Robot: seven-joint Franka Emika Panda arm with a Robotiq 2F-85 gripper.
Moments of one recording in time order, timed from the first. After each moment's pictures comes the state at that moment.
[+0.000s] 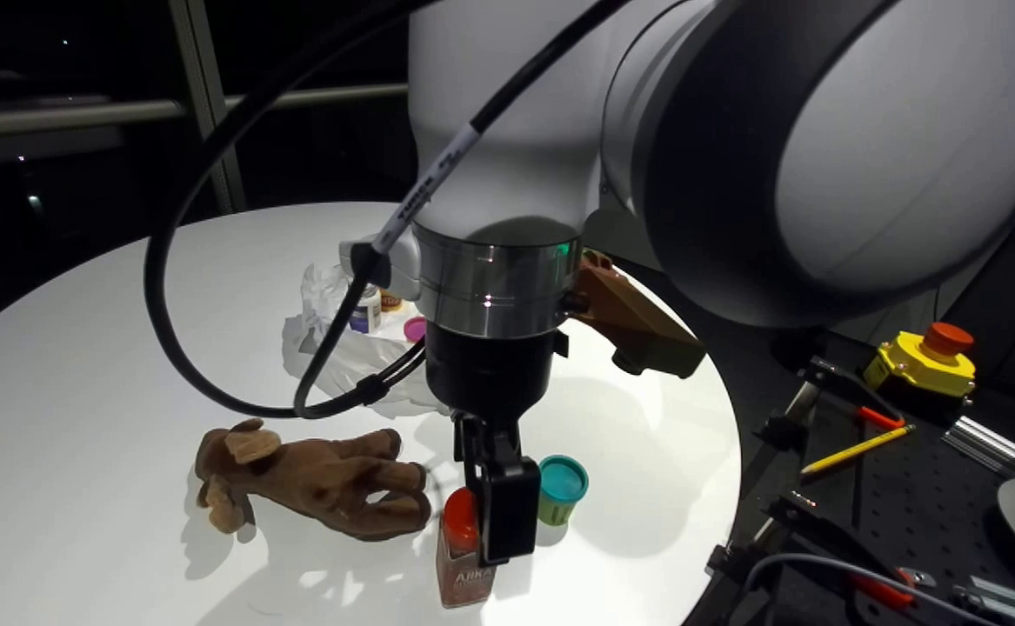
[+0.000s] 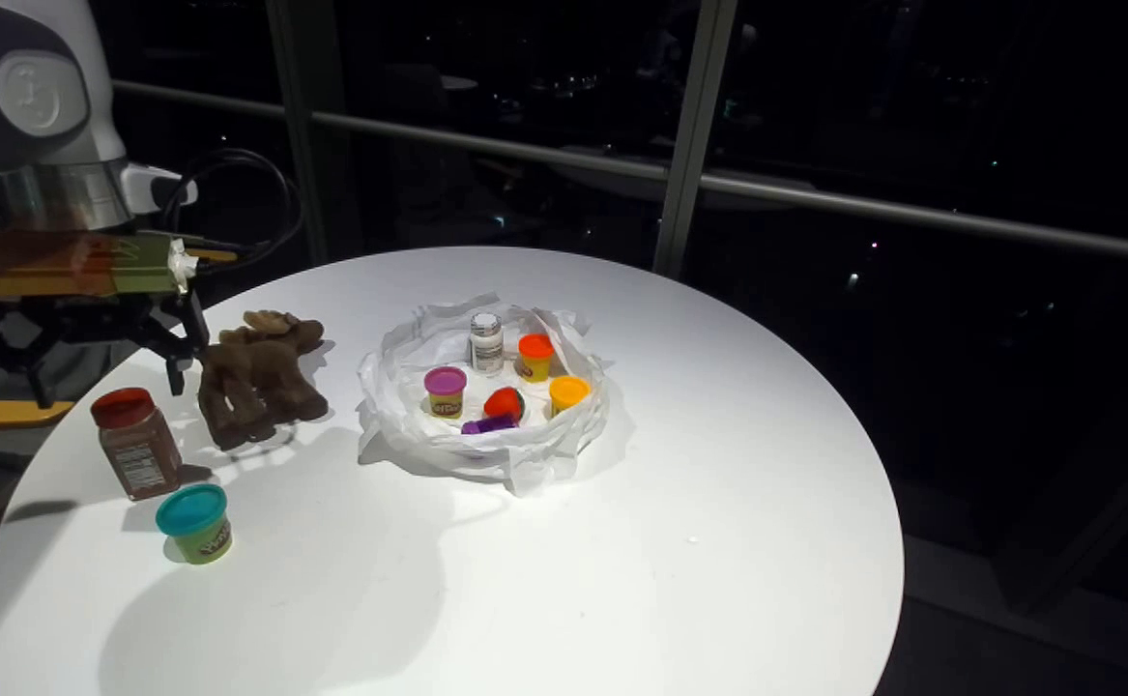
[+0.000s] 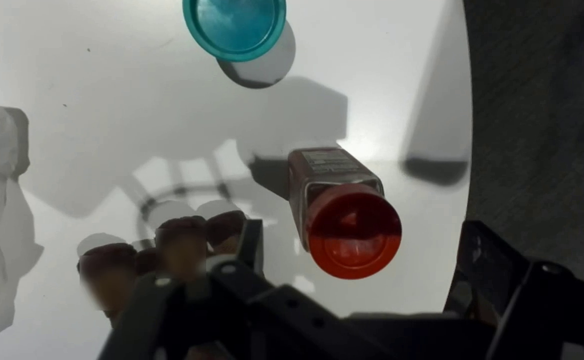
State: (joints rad) arm 0.29 0.43 0.31 -2.33 -0.13 2.70 -0.25
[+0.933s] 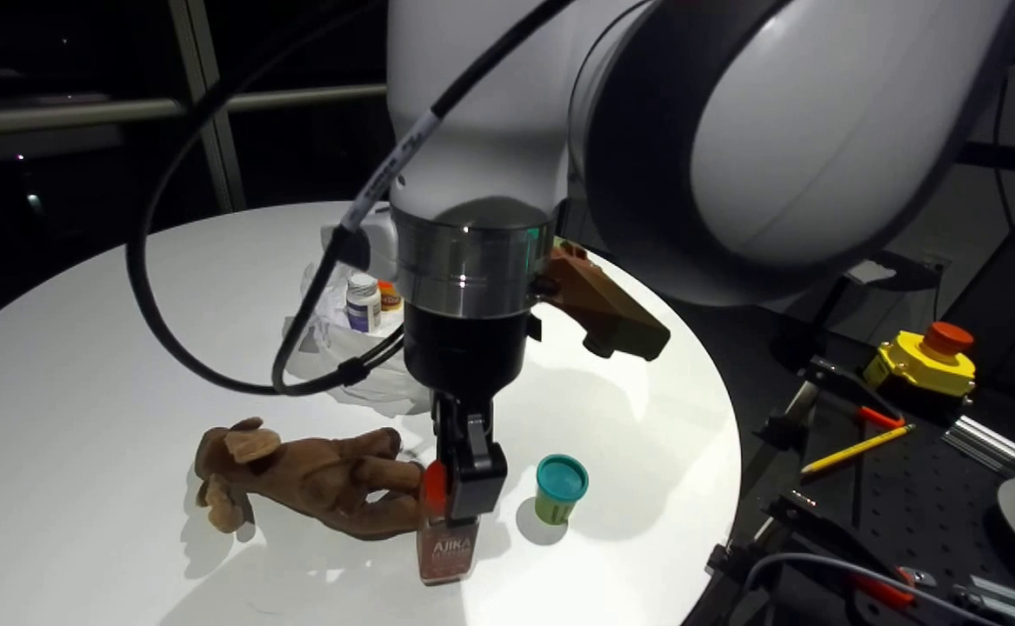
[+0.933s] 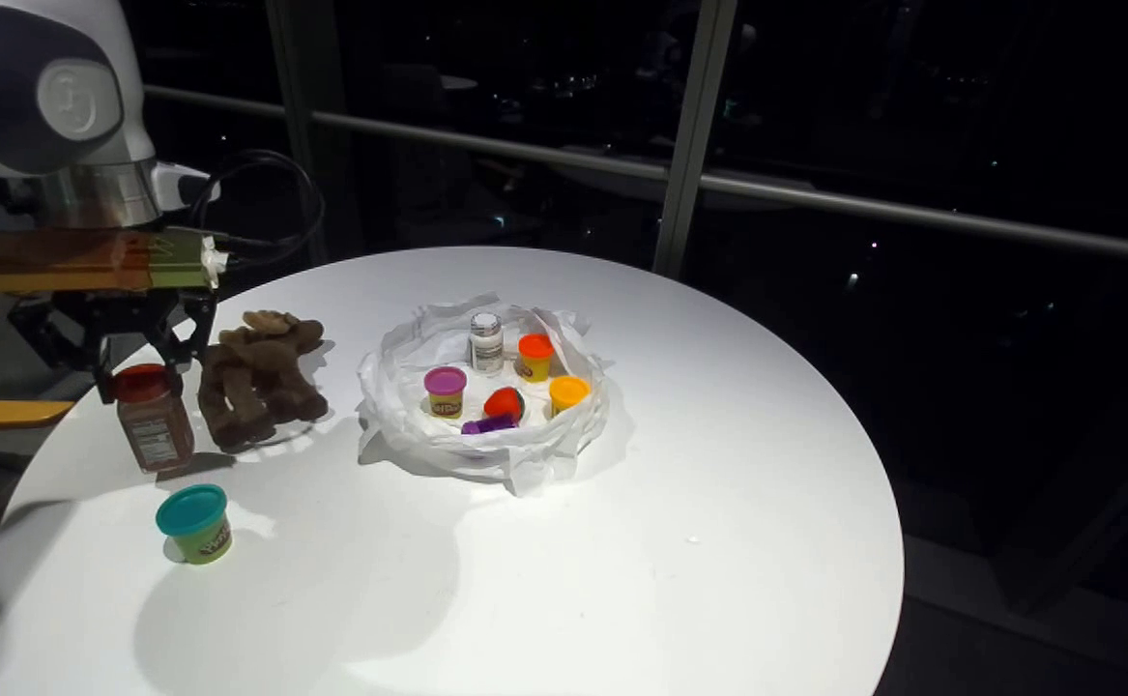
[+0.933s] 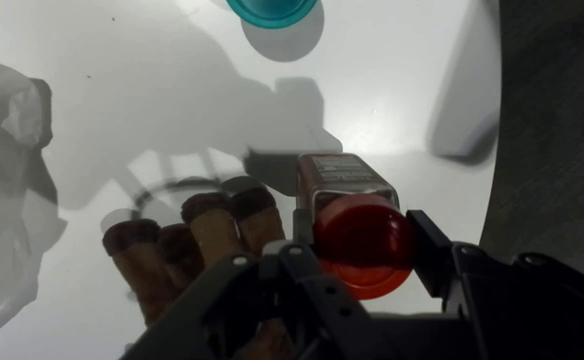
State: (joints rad) arm 0.27 0.46 0.30 -2.28 -0.13 2.70 -0.28
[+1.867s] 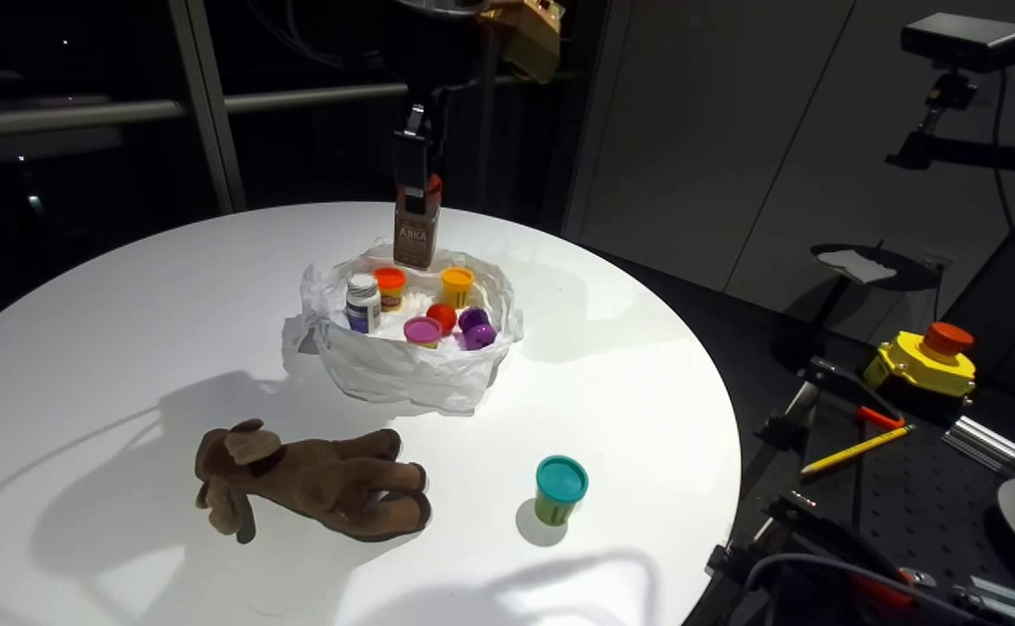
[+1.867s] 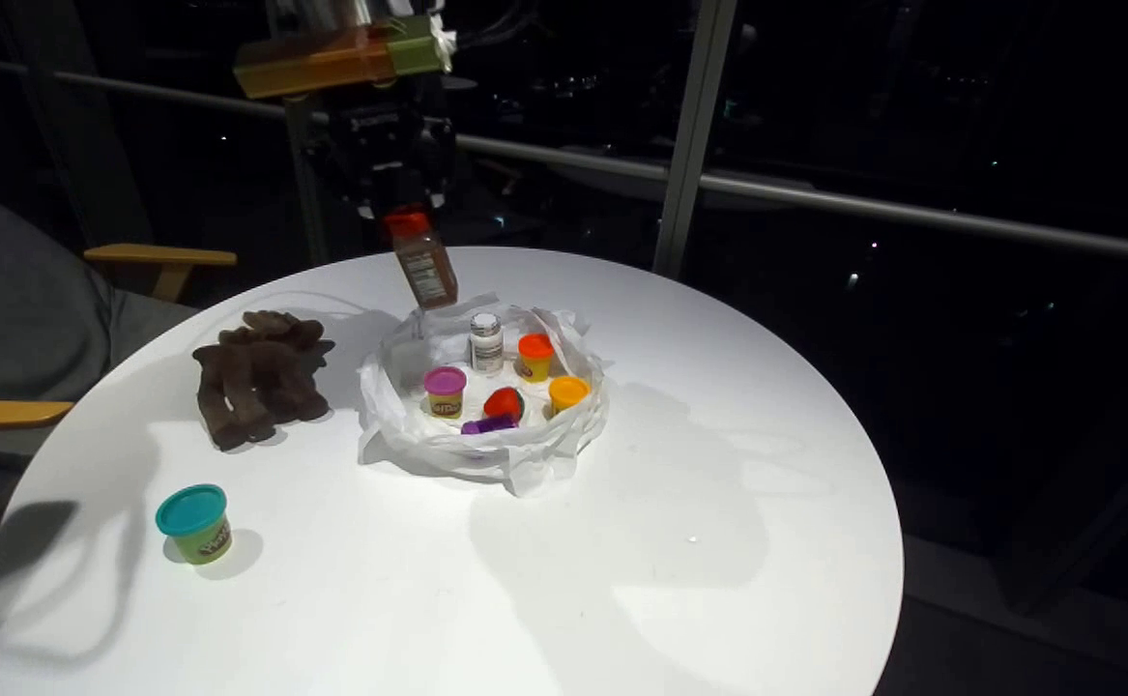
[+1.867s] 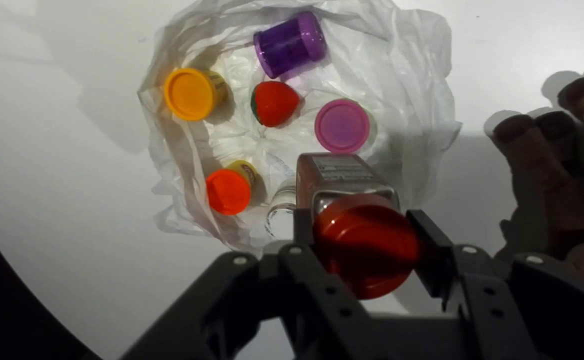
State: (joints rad) arm 0.22 0.37 0.06 -1.97 -0.35 2.48 -0.09
